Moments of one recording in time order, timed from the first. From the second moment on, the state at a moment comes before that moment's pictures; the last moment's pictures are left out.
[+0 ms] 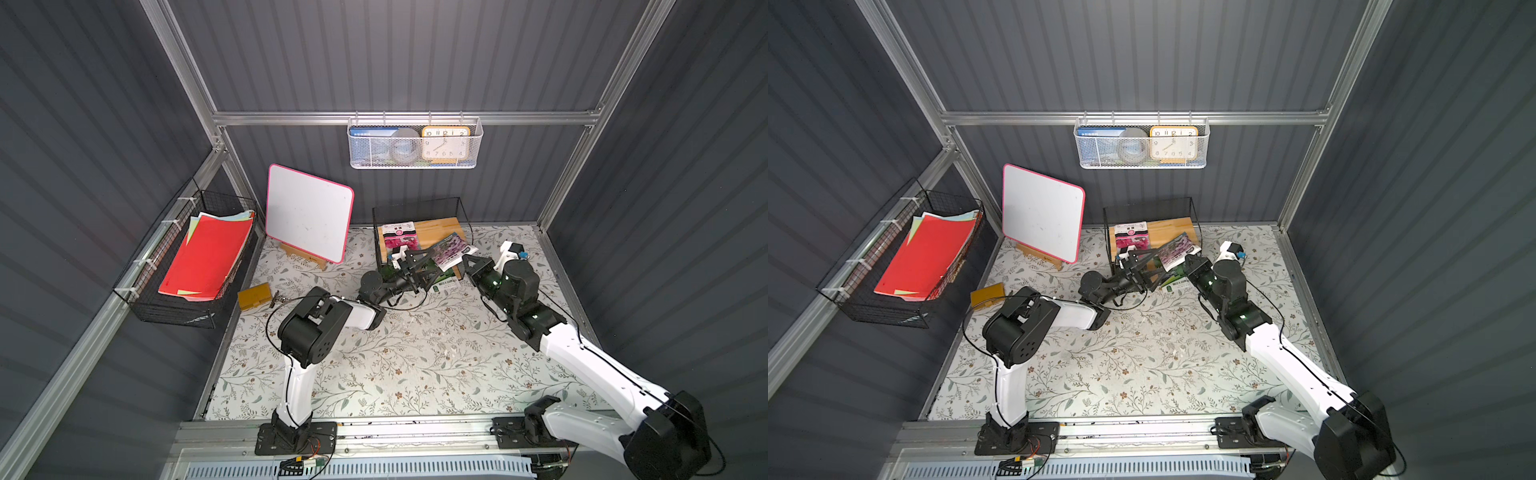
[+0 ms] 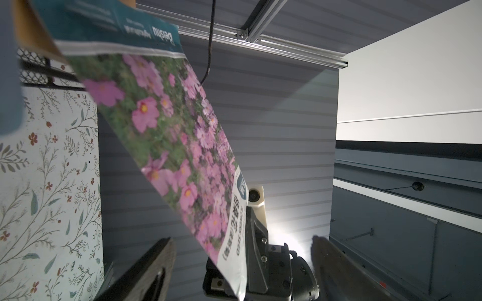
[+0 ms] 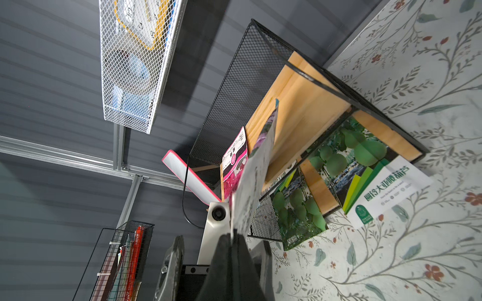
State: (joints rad) left arm -0.58 2.07 1.02 1.44 0.58 -1.92; right arm 0.43 1.12 0.79 0.14 0.05 1.12
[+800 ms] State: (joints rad) left arm -0.59 2.13 1.08 1.44 0.56 -1.93; right arm 0.43 1.09 0.75 0.12 0.06 1.12
